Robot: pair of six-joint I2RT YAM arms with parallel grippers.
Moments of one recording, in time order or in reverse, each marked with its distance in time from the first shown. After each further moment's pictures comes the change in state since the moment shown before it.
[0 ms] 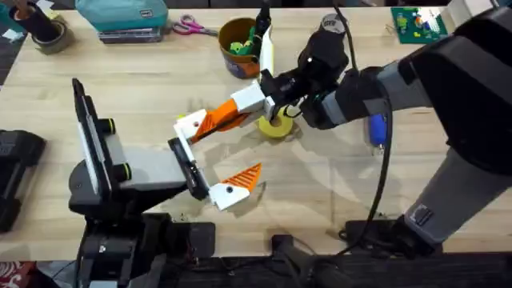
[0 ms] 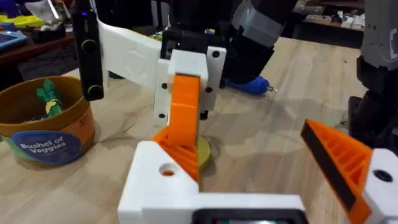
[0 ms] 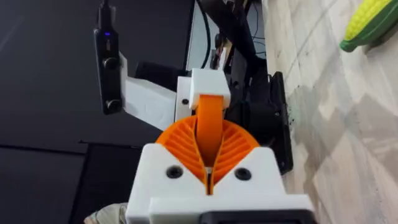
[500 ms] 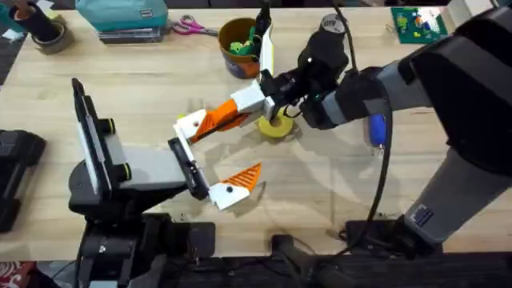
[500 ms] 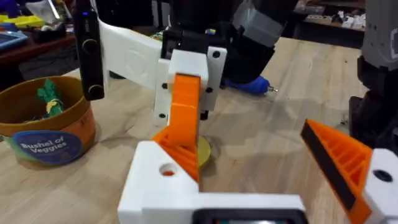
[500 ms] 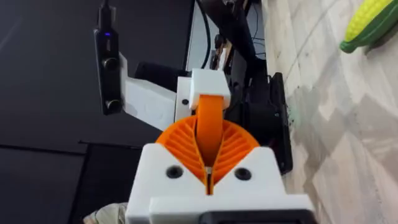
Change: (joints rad) left arm 0.000 0.000 0.000 0.000 -0.002 0.000; right arm 0.001 0.000 -0.001 0.000 0.004 -0.003
